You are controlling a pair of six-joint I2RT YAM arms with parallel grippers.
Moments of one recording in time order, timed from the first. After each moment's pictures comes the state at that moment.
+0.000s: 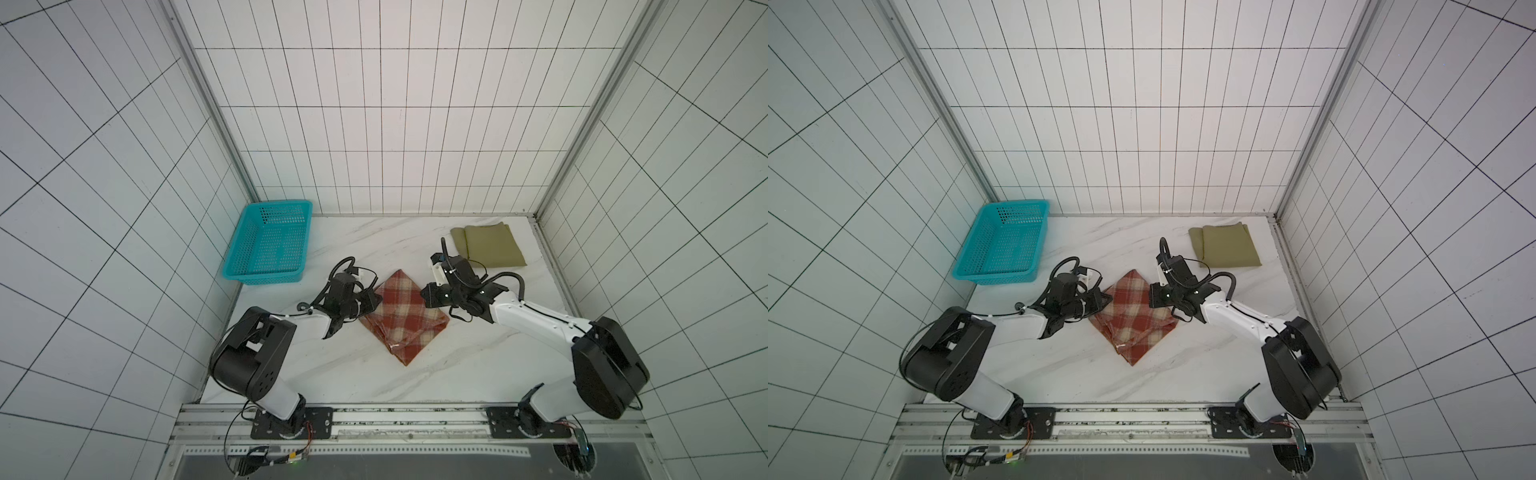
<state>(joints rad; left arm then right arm) -0.43 1.58 0.59 0.31 0.39 -0.78 0.62 1.52 0.91 -0.20 -0.17 0.43</state>
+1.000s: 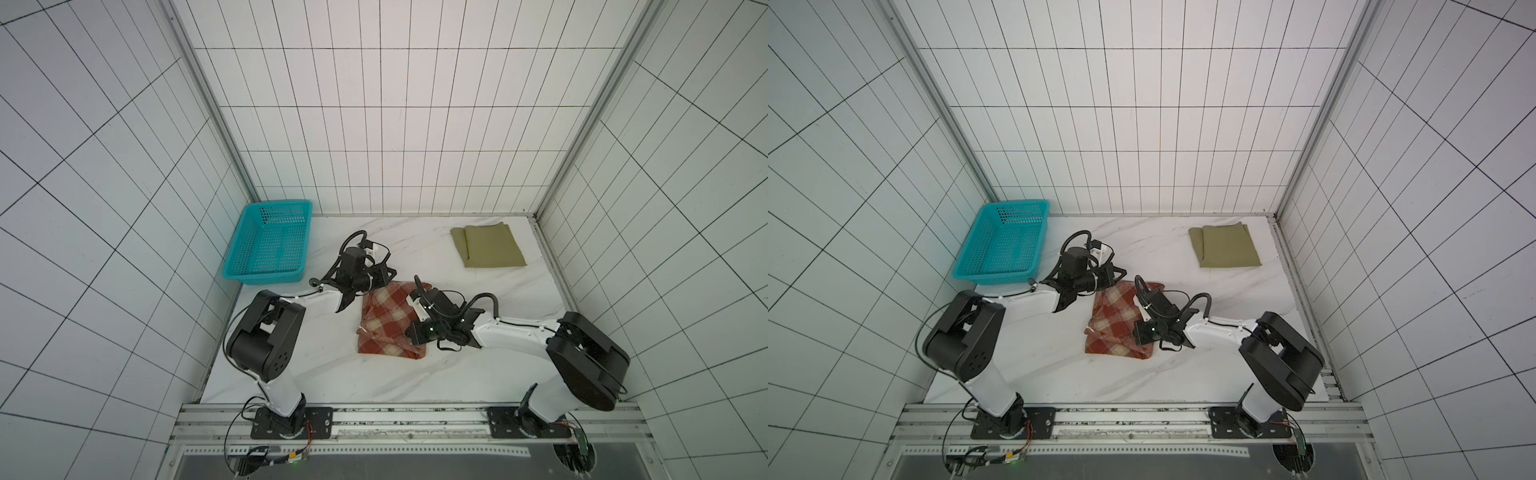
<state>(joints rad) -0.44 1.64 0.90 0.24 0.47 -0.71 0.83 1.53 0.76 -0.10 -0.23 0.55</state>
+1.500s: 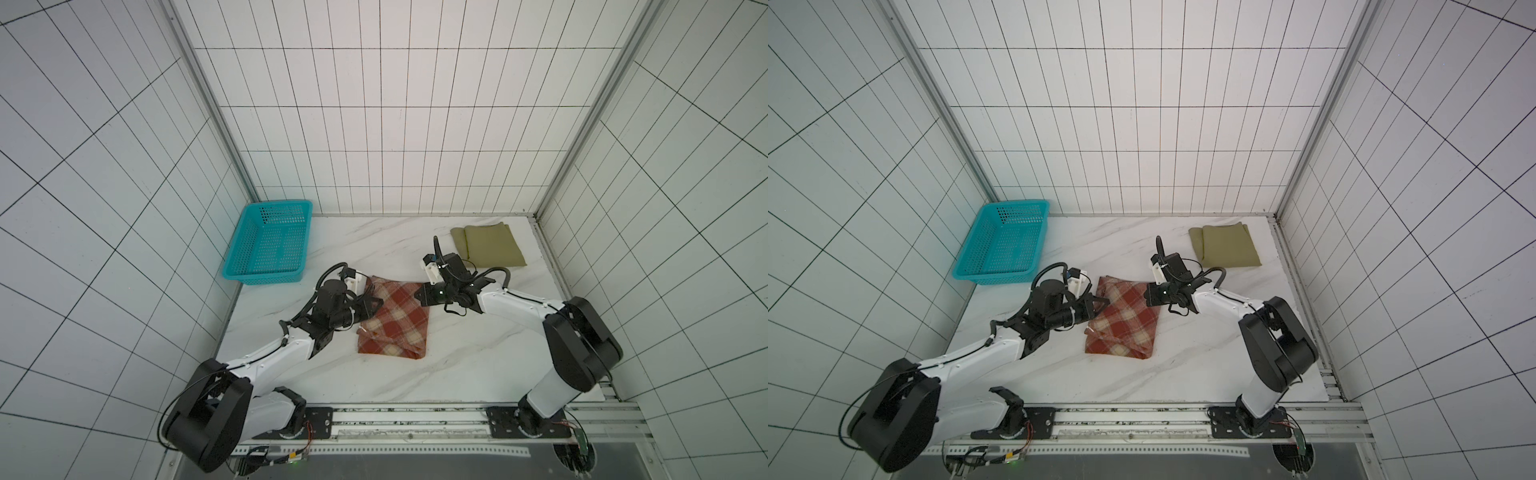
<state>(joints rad) -0.49 1.19 0.44 0.15 0.43 -0.81 0.58 1.70 0.99 -0.16 -0.31 0.39</state>
